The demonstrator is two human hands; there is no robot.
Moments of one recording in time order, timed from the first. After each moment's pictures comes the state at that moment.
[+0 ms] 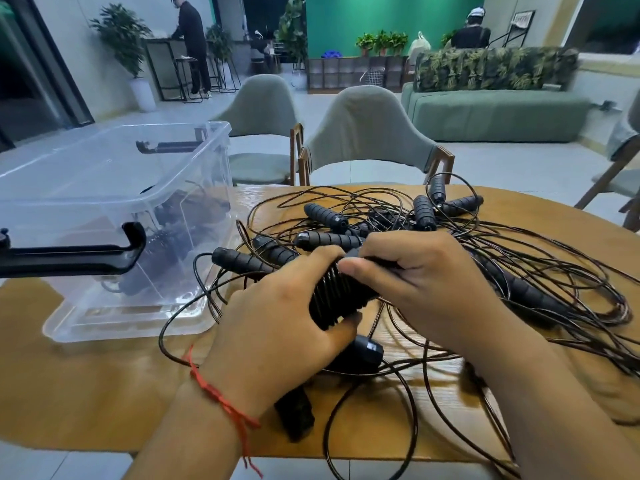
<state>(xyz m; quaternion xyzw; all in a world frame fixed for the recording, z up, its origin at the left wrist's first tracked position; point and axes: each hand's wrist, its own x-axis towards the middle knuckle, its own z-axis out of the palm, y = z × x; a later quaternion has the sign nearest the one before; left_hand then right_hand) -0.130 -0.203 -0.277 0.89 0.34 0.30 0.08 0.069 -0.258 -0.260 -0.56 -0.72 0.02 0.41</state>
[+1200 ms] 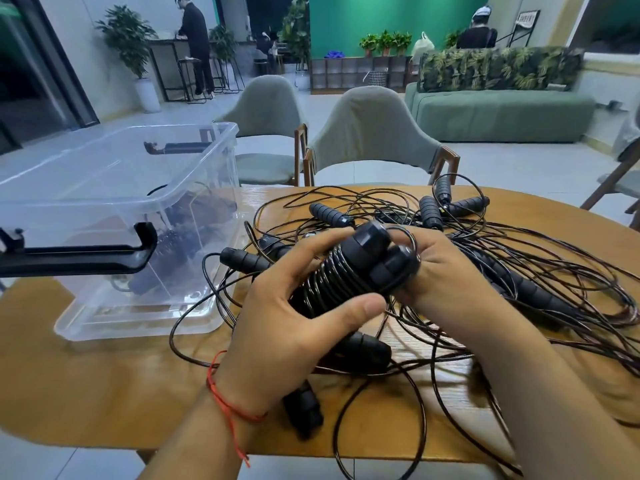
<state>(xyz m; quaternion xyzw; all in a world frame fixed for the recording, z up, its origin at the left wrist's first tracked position) -0.133 -0.201 -0.281 0.75 0.21 0.44 0.44 0.065 -0.252 -0.261 -0.46 -0.56 0.42 0.55</state>
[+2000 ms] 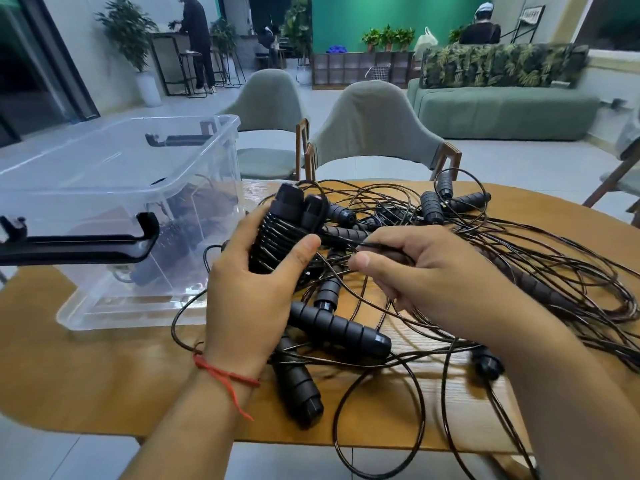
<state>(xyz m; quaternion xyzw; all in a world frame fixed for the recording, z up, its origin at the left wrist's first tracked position) -0.138 -0.178 -0.285 0.68 0.40 0.53 0.32 0.063 -0.271 -0.245 -0.60 -0.66 0.25 0.38</state>
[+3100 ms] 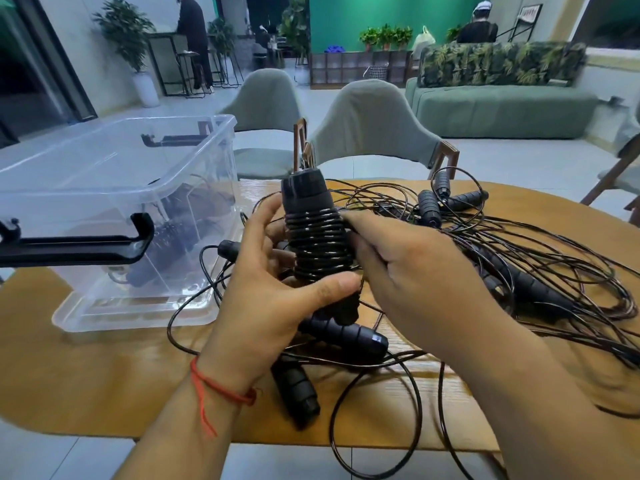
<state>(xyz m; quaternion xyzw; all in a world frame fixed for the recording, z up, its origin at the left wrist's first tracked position) -0.133 -0.186 -0.284 0.66 0.23 0.49 0.52 0.041 -0.264 -0.256 -0.62 -0.69 -0.01 0.36</state>
